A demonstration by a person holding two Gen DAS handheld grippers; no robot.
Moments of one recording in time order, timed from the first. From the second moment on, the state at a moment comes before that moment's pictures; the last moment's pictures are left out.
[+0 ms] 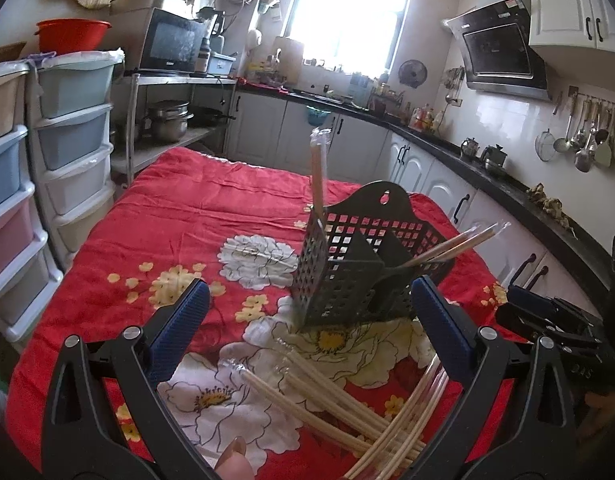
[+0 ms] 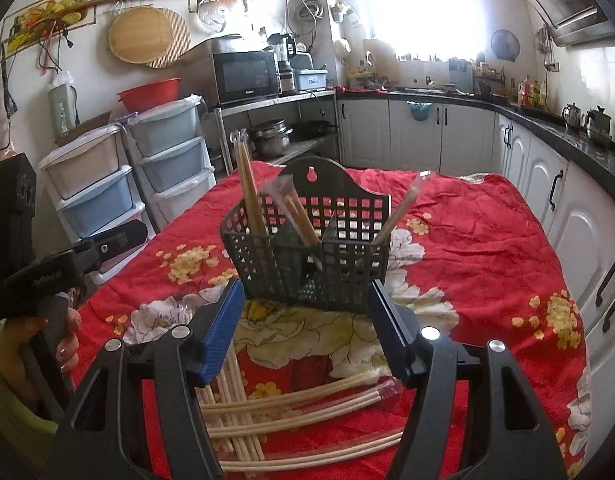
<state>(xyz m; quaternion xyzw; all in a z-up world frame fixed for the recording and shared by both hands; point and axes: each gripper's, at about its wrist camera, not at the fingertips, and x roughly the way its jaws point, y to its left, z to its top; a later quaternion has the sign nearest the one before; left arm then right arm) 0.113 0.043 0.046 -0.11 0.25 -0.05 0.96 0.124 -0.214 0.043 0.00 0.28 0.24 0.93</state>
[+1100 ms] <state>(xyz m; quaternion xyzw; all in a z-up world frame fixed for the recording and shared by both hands) 0.125 0.058 -0.034 -0.16 0.37 -0.06 0.91 0.151 -0.230 -0.026 0.02 0.40 0.20 0.89</state>
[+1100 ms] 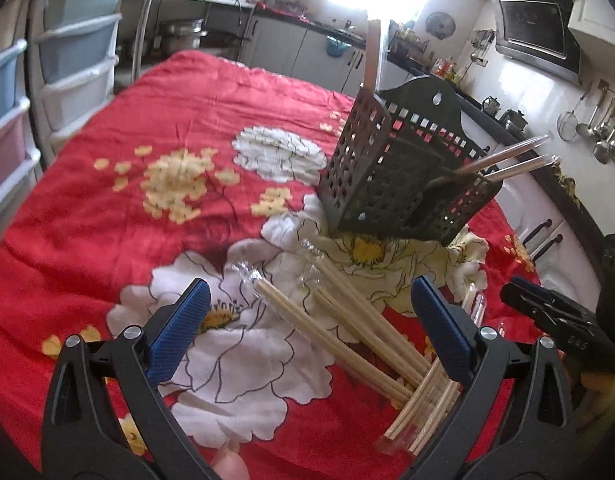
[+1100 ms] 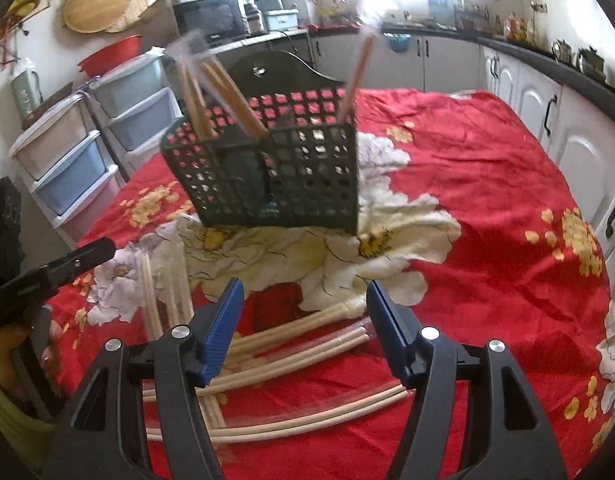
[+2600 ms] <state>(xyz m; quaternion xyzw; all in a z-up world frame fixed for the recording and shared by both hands) 0.161 0.096 -0.083 -0.28 0.44 -0.05 0.85 0.217 -0.249 -0.080 0.24 0.50 0.17 0.81</state>
